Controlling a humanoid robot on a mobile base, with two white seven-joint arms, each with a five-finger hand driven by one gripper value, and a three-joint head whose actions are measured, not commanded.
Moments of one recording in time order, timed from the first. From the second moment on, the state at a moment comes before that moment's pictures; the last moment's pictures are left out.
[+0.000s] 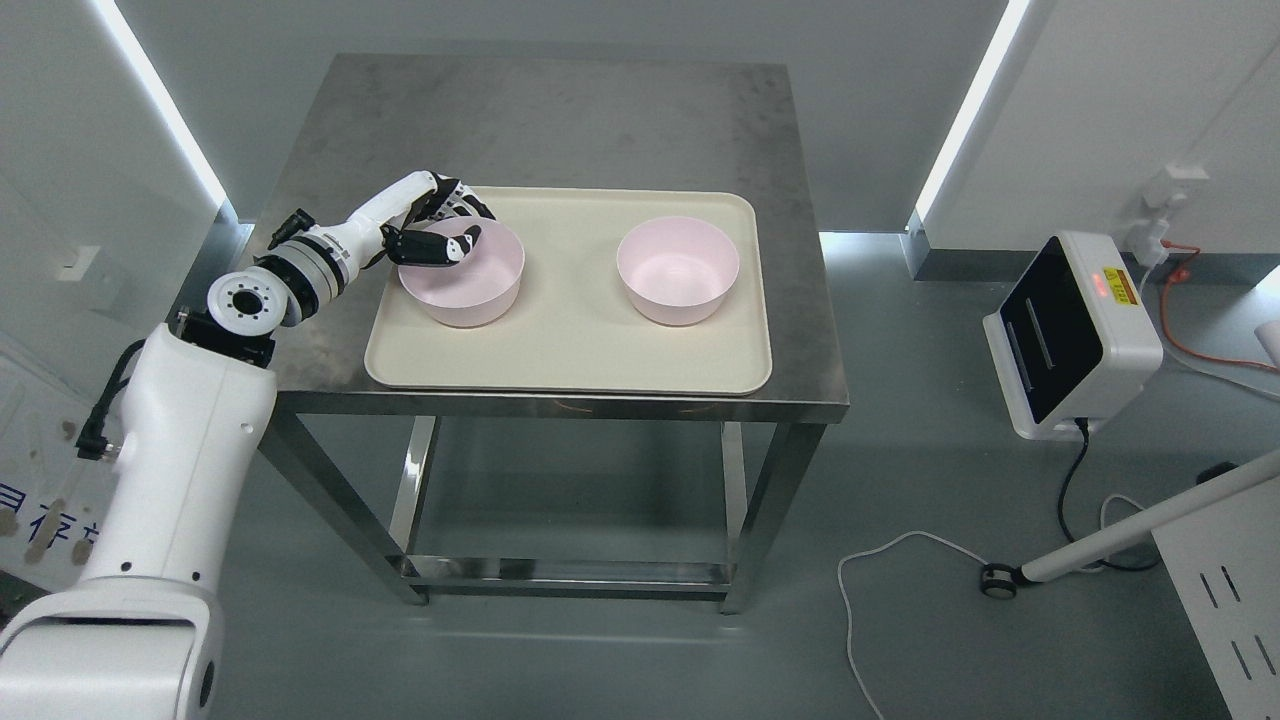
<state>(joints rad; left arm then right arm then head) -0.90 0.22 -0.09 -0.81 -0.37 -0.15 -0.56 0.00 0.00 0.00 0.00 0.00 0.03 0.01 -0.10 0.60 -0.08</state>
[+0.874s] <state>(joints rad) -1.09 0.10 -0.08 -0.89 -0.36 -0.03 -0.66 0.00 0.00 0.00 0.00 0.00 0.03 0.01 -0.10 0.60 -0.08</state>
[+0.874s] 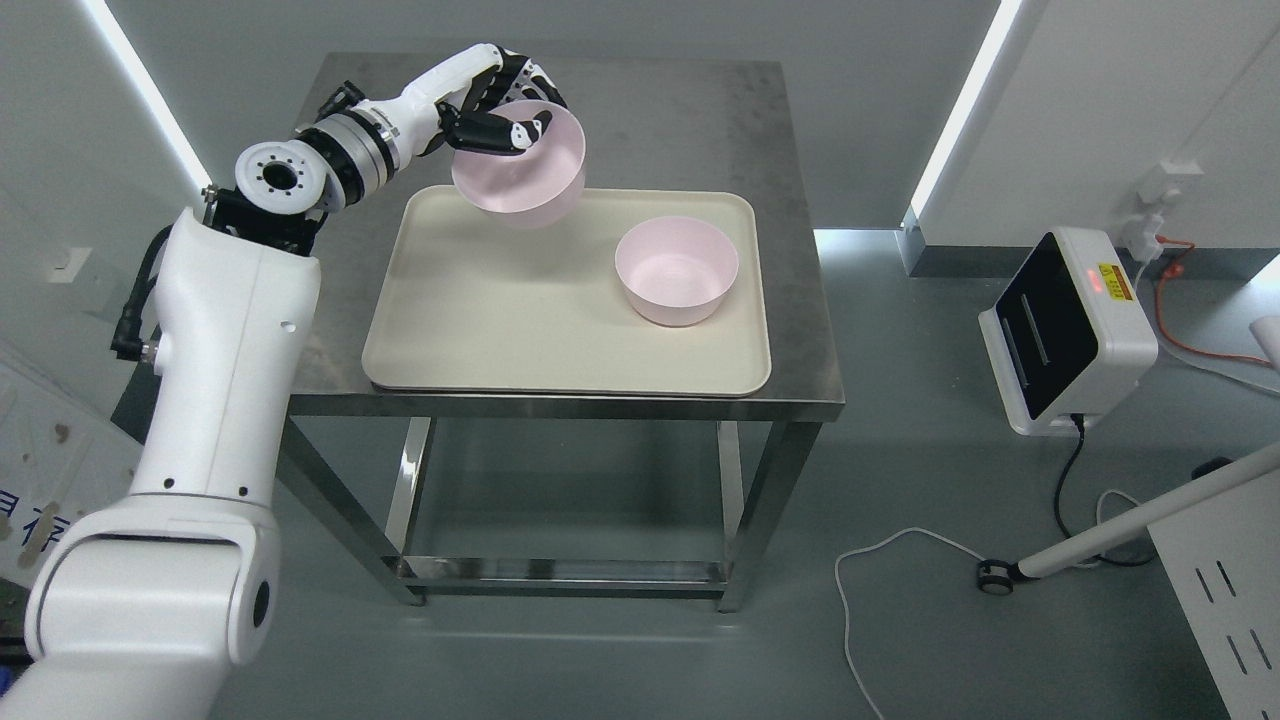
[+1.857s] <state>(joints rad) -1.12 0.02 -0.49 -0.89 -0.36 0.04 -0.49 0.00 0.00 0.00 0.00 0.00 0.03 0.01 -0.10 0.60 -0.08</state>
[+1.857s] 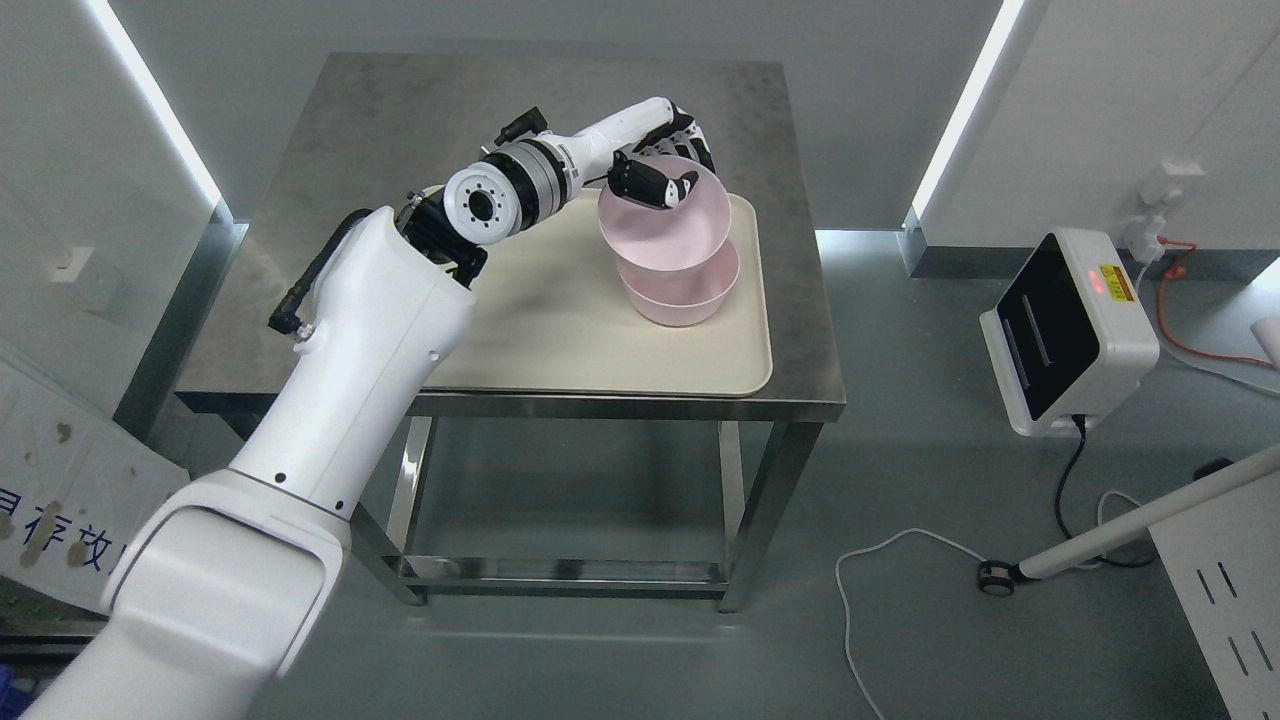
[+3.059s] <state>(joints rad) -1.15 0.00 -0.45 -0.93 -0.33 0.08 -0.43 0.00 0.00 0.00 0.00 0.00 0.03 0.01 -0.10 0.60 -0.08</state>
